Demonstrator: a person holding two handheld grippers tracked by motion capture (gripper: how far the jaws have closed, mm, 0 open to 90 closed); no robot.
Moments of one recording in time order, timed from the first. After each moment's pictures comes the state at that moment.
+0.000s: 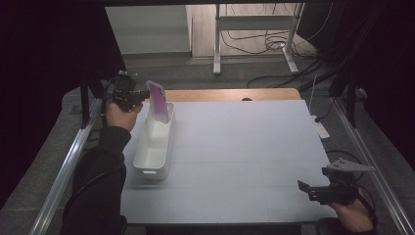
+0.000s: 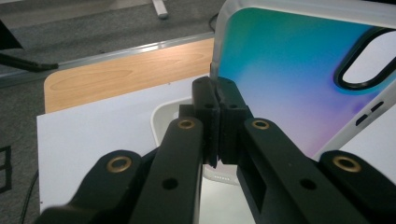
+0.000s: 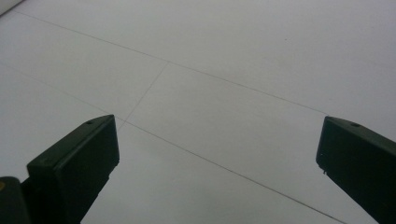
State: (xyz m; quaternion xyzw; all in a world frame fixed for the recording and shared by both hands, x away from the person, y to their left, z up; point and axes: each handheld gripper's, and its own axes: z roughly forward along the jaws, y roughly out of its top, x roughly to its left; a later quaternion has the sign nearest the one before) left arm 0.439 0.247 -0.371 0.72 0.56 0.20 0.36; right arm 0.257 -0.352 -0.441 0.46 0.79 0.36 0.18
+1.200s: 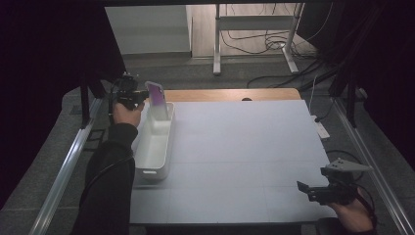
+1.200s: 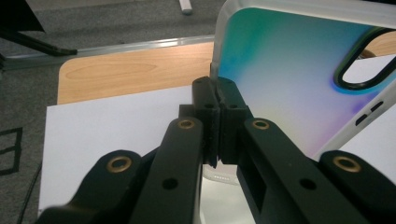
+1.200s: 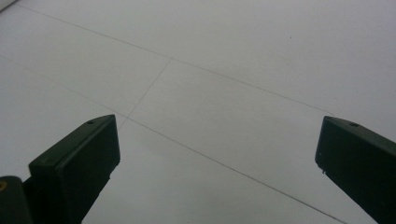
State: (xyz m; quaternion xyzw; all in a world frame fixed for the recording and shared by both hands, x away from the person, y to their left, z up) left arm 0.475 0.254 -0.408 0.68 0.61 0.21 0.35; right arm 0.258 -0.350 -0.442 0.46 0.79 0.36 0.18
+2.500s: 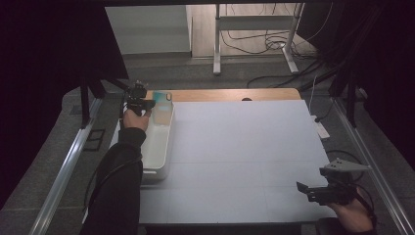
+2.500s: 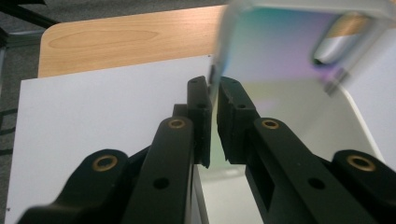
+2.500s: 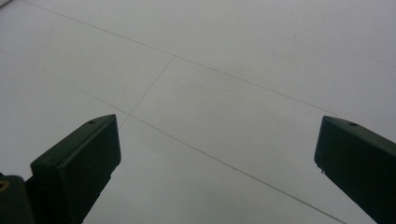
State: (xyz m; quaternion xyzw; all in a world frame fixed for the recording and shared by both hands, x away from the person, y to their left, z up) left arm 0.494 0.242 -0.452 0.69 0.62 0.20 0.30; right arm 0.258 -0.349 -0.442 0.45 0.80 0.35 0.18
